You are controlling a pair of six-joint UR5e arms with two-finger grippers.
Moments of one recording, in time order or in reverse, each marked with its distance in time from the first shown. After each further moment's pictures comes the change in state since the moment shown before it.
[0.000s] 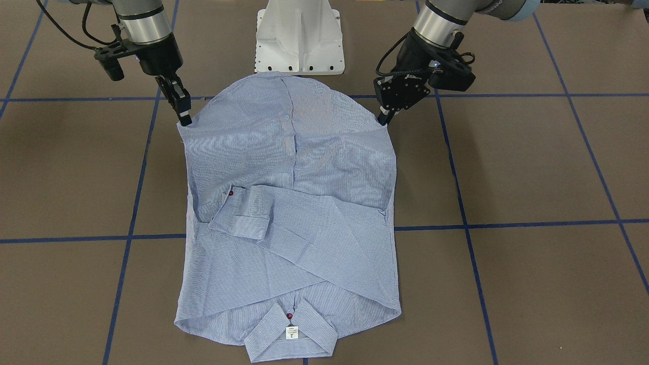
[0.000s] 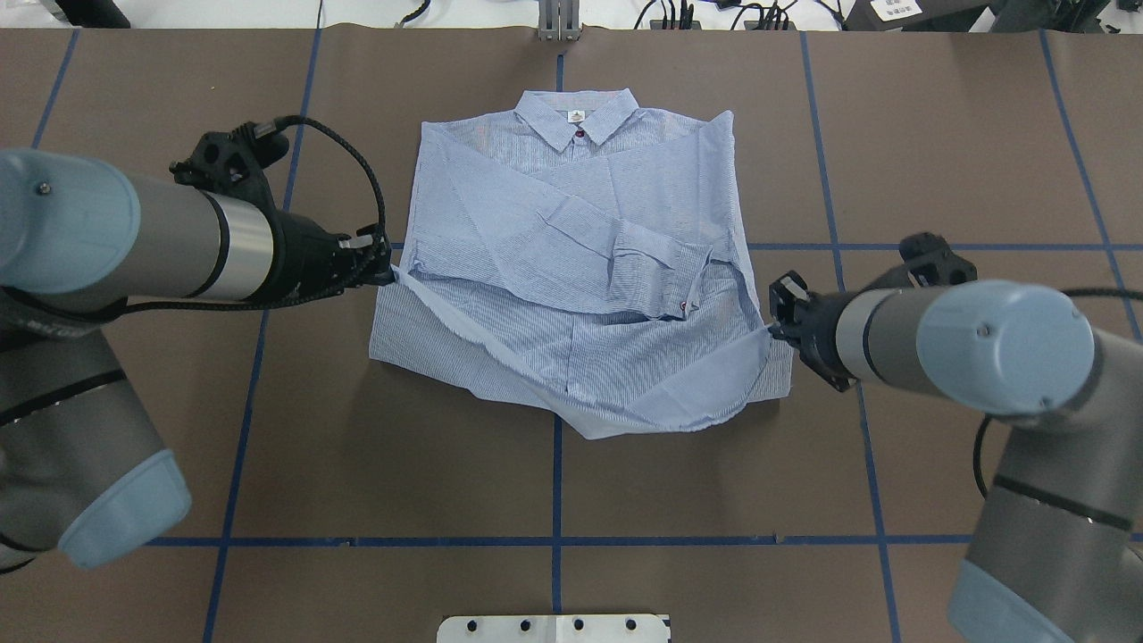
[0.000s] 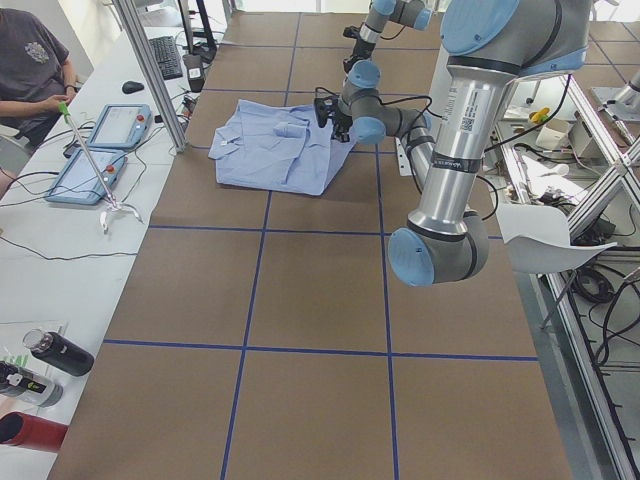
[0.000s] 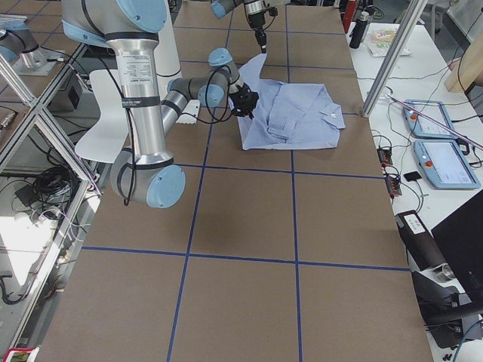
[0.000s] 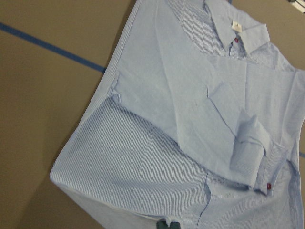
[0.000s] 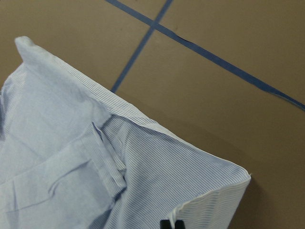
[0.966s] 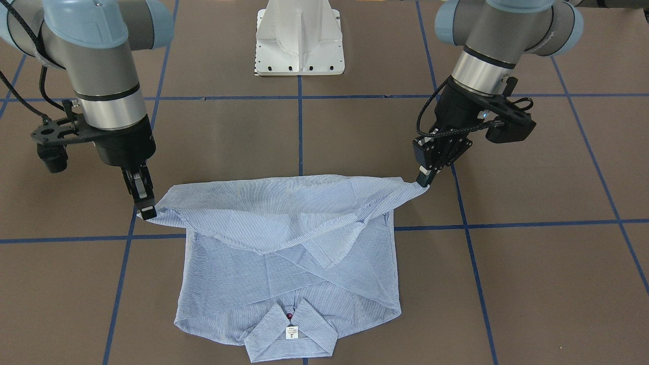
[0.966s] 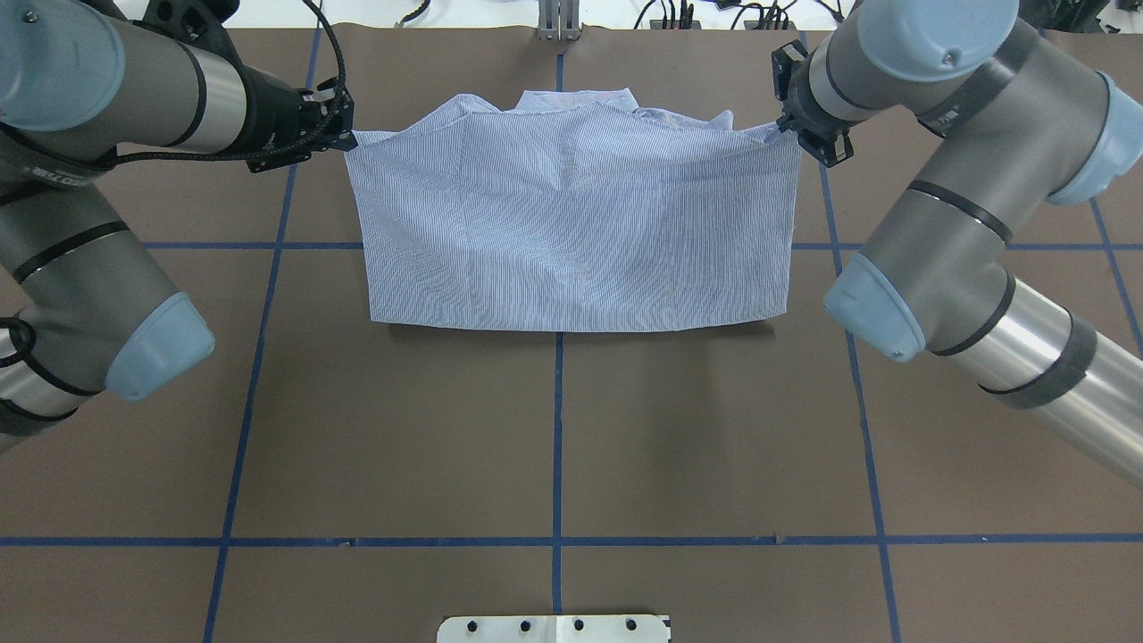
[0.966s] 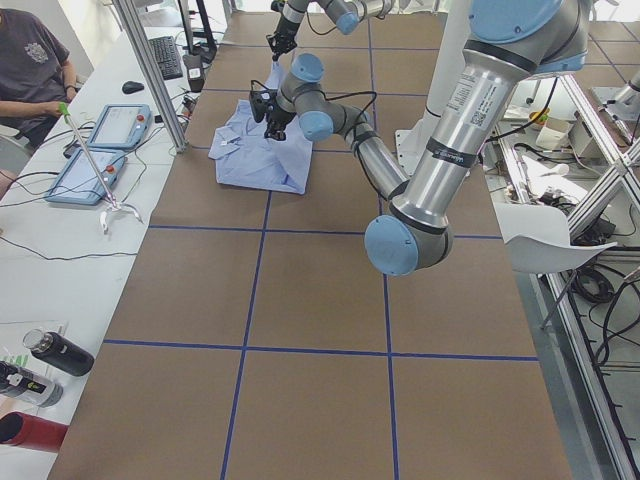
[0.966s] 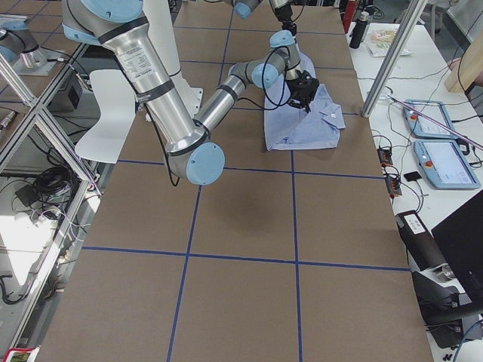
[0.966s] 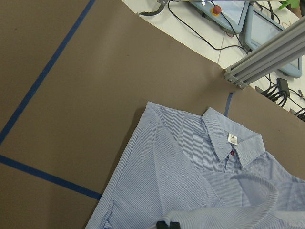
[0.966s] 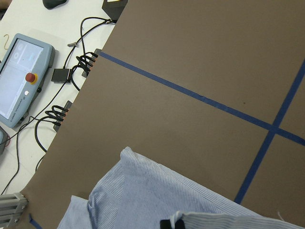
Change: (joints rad) left arm -0.176 -0.112 0.230 -0.100 -0.001 0.010; right arm 0.316 0.364 -0.406 -0.063 0.102 -0.094
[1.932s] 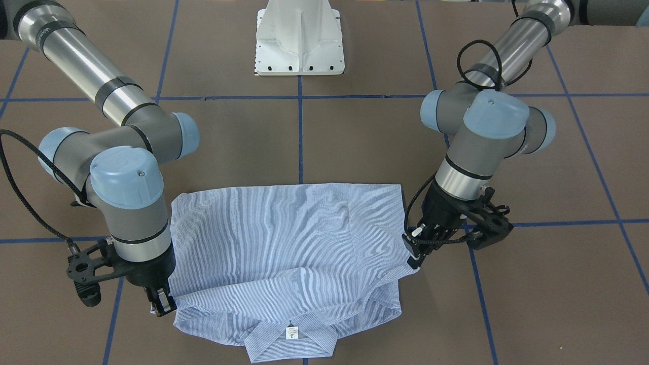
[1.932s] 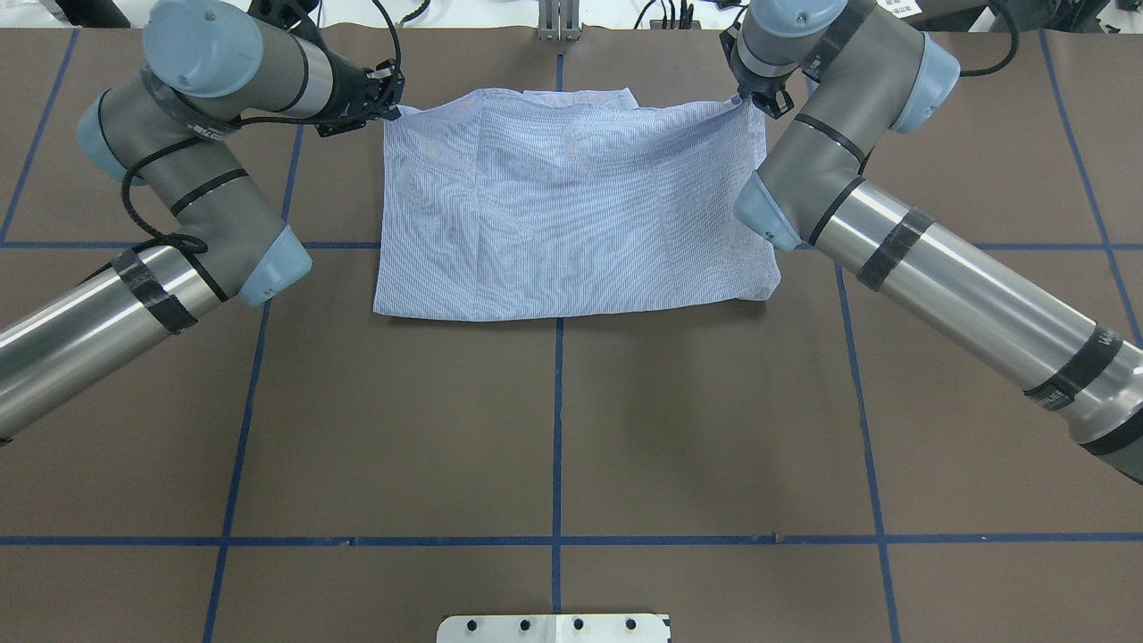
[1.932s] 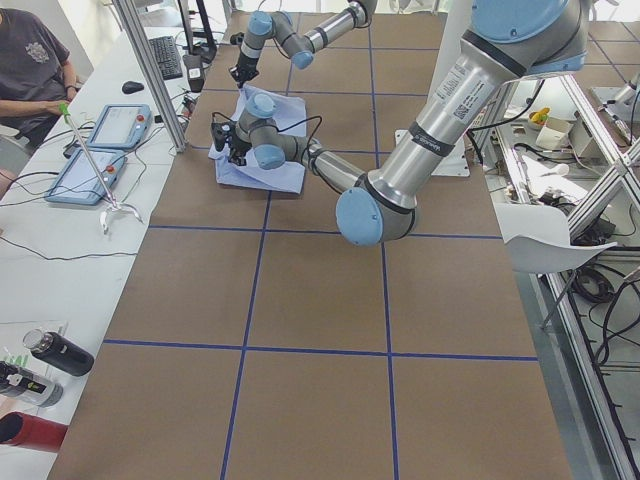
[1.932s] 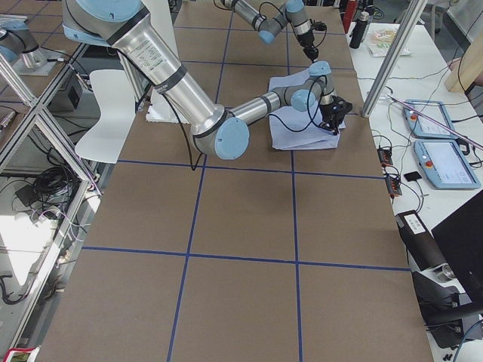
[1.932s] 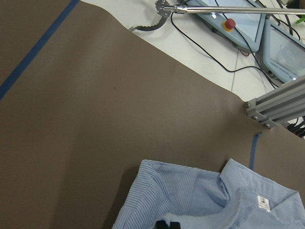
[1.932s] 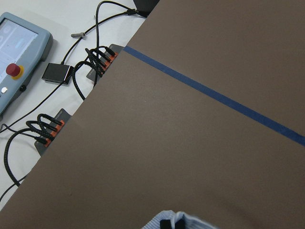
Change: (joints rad) left arm -0.013 -0.205 0.584 -0.342 0.027 0.017; right arm 0.025 0.220 -0.639 0.338 -0.002 -0.170
